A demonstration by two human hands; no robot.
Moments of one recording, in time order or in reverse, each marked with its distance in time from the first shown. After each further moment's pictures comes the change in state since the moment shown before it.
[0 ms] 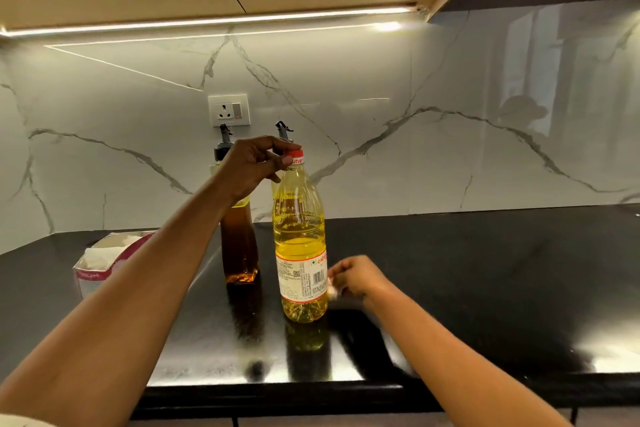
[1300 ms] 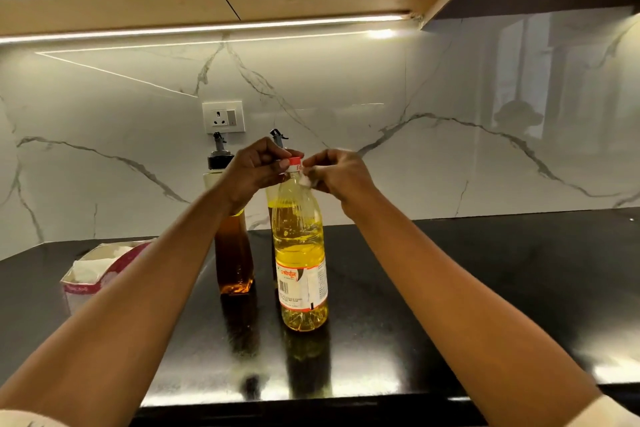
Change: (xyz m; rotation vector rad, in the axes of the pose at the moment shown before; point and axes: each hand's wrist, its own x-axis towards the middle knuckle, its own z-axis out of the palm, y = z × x) left_hand 0.013 -0.017 0.004 -0.328 -0.039 -0.121; right_hand -0.014 -0.152 -0.037 0.291 0.179 -0.531
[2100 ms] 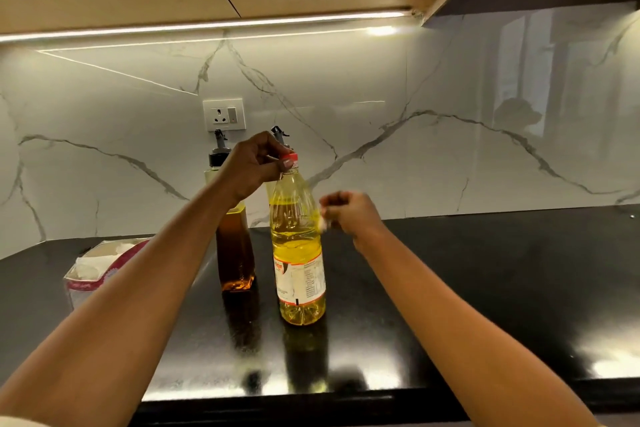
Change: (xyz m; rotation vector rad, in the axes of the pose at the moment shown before) left_hand -0.002 0.010 0.002 0.288 0.100 0.018; right_hand -0.020 0.062 -0.011 -0.046 -0.004 0.194
